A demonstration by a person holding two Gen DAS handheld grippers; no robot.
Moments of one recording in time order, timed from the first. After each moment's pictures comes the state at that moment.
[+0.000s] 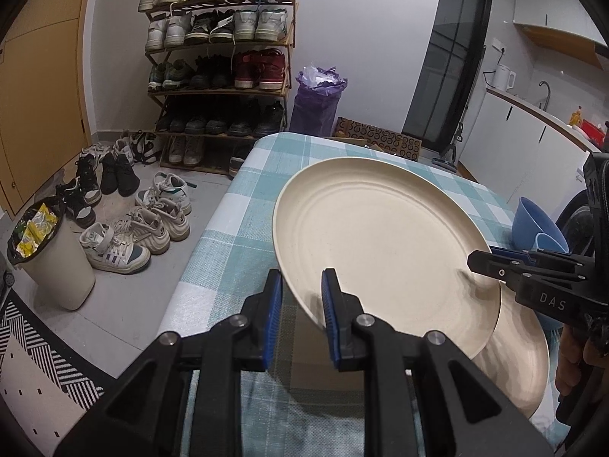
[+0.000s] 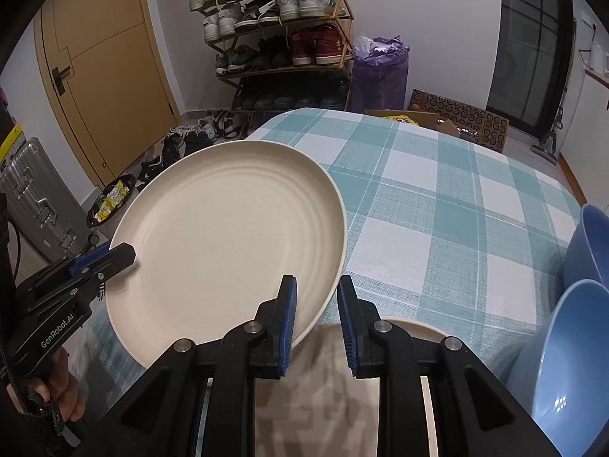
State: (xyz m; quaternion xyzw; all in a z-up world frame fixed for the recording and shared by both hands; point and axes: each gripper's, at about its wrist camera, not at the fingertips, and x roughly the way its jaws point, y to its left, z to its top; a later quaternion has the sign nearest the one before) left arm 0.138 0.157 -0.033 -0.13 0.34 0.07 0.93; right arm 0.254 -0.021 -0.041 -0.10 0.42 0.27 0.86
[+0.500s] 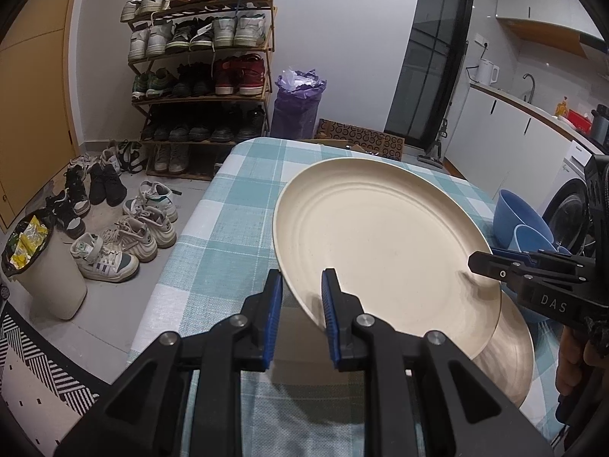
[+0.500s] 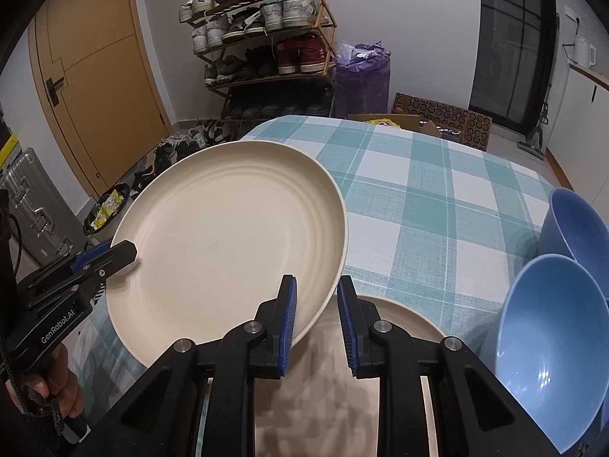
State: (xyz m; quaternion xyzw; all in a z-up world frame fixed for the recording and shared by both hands) left arm 0.136 0.132 -0.021 -0.12 0.33 0.04 0.94; right arm 0.239 -0.056 -0.029 -0.09 0.41 0.26 0.87
